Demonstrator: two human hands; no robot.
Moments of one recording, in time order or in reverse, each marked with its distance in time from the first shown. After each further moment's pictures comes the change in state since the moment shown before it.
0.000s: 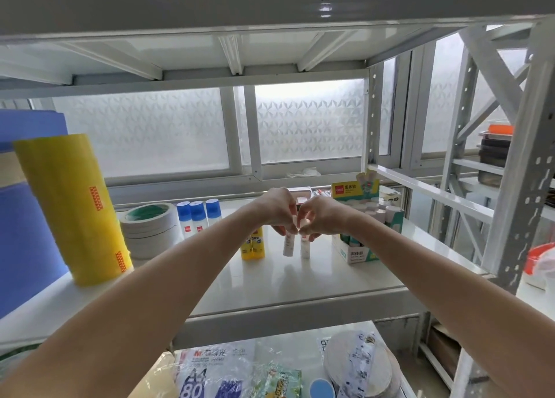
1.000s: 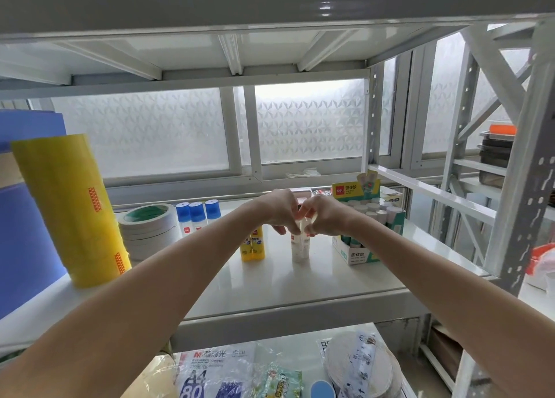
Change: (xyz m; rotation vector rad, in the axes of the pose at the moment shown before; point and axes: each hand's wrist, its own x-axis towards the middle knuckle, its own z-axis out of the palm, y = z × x) left_hand 0.007 0.003 0.001 0.075 -0.045 -0.009; right_hand 0.003 0.009 0.000 -0.113 0.085 -0.079
